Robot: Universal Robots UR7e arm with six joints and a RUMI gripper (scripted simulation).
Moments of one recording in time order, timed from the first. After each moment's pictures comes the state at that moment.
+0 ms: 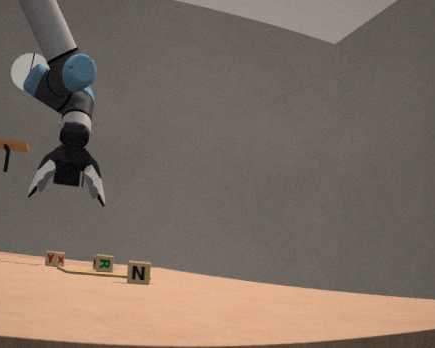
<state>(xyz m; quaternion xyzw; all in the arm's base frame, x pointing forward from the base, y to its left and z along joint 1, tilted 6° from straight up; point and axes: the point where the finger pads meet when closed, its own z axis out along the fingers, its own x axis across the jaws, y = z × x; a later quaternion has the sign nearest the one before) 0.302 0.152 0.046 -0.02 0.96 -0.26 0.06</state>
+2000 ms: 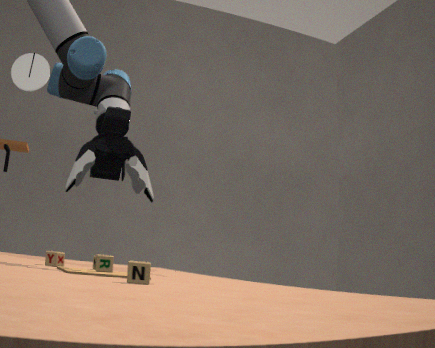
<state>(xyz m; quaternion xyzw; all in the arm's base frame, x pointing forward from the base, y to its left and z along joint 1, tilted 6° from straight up) 0.388 0.040 0.060 -0.02 0.96 -0.26 0.06</state>
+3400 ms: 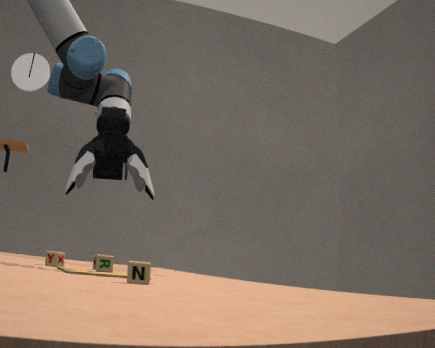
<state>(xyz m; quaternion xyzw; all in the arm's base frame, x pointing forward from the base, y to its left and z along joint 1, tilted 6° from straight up) 0.388 0.037 0.060 0.03 0.96 -0.26 0.07</state>
